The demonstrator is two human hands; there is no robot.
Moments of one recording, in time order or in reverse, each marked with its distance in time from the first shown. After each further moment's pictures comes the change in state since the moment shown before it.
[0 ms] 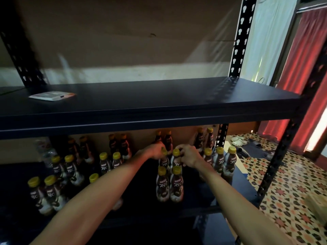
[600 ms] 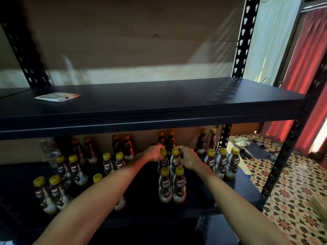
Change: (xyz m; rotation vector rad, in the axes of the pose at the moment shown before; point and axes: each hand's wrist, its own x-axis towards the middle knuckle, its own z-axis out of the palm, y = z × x) left_hand -0.005 -0.014 0.004 -0.057 0.053 -0.018; right_hand 0.007 0.001 0.018 -0.080 0.038 -0.052
